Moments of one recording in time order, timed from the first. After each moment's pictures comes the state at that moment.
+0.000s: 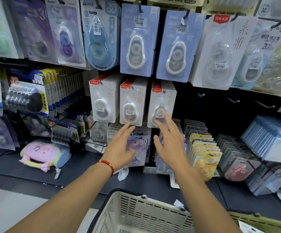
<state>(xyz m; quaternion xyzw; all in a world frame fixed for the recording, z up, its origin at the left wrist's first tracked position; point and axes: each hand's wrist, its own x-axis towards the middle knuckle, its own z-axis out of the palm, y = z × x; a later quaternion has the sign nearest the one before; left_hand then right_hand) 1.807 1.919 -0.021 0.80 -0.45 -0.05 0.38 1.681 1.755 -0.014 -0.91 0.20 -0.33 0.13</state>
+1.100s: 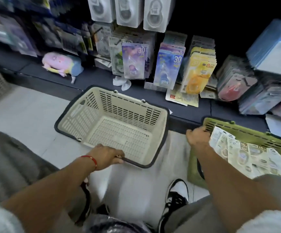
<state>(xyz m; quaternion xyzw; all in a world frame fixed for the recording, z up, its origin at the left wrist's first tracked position) 1.571 2.080 -0.213 0.83 -0.48 -0.28 -0.06 1.418 1.748 -0.200 -0.78 0.57 0.04 0.26</state>
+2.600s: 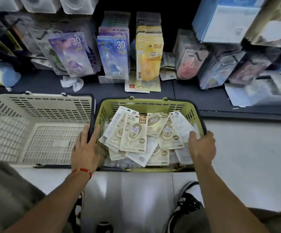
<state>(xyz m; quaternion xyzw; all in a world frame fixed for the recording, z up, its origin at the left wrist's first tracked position) 1.542 1.982 -0.248 0.94 -0.32 -0.10 0.12 1.283 1.710 -0.232 -0.63 0.71 -0.18 0.26</state>
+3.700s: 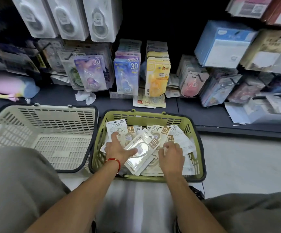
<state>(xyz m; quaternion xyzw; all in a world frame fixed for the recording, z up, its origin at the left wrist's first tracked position) 1.524 1.914 -0.226 0.87 -0.14 -0.28 0.38 1.360 1.801 -0.219 -0.80 0.54 -0.11 0.23</state>
